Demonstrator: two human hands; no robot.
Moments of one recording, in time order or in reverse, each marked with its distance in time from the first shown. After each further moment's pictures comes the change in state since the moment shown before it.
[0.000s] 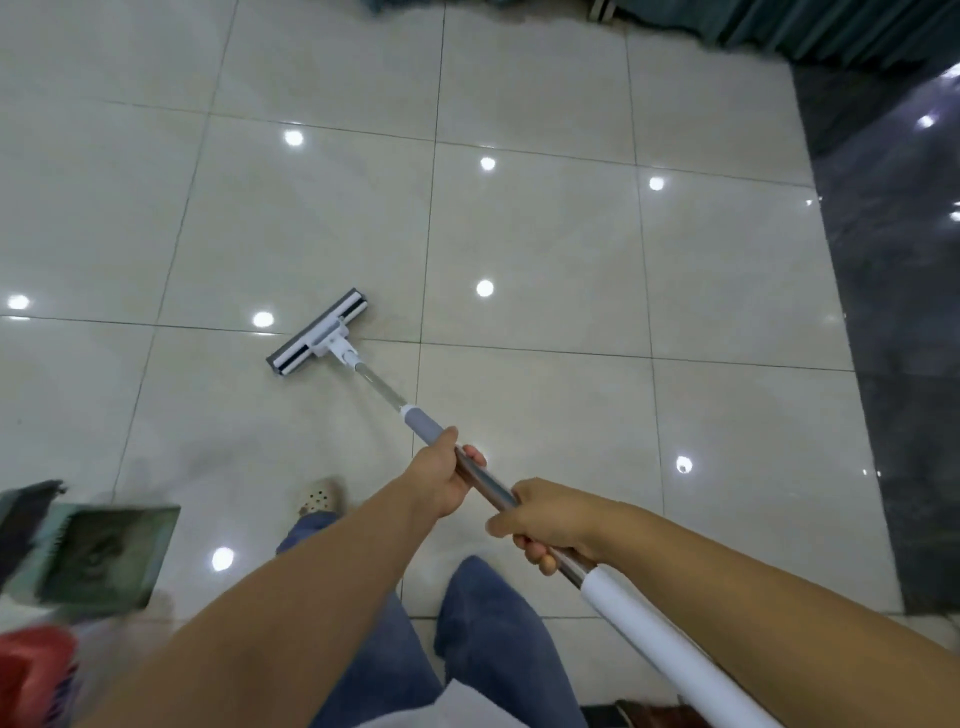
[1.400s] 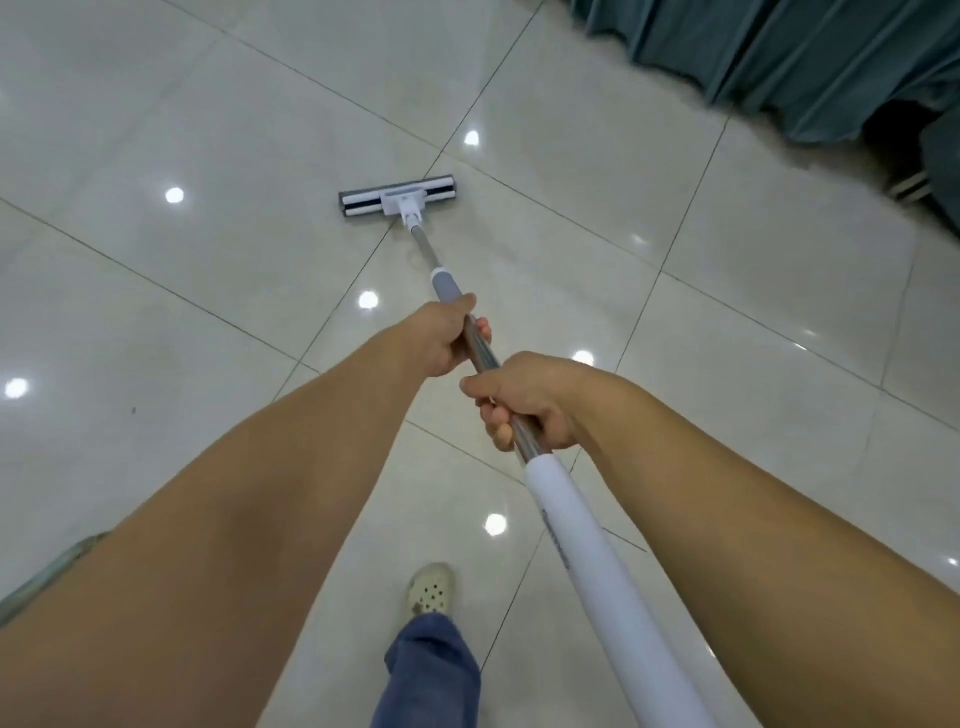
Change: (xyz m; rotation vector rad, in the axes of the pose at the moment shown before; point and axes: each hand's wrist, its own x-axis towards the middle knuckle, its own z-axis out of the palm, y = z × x) left_hand 0.167 0.634 -0.123 -0.095 0.022 0.292; right_hand 0.267 -0.622 0.047 -0.063 -0.024 -0.079
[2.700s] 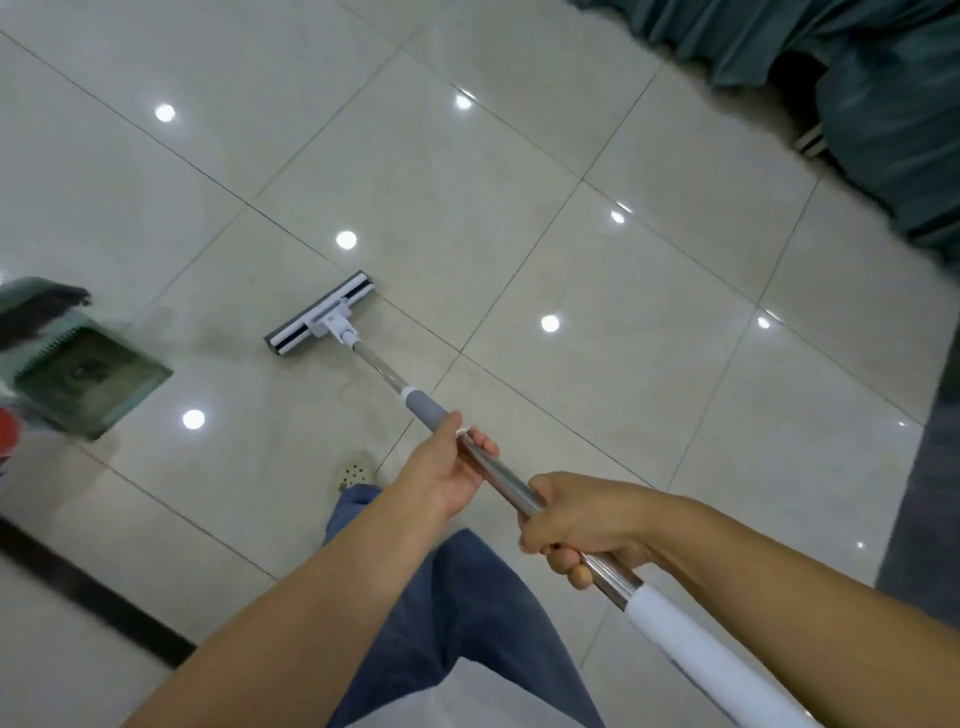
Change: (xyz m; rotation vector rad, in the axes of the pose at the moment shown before) left_hand -0.313 -0.514 0.128 -0.689 0.020 -0.199; right_hand -0.300 0.478 -0.127 -0.464 -0.266 0.185
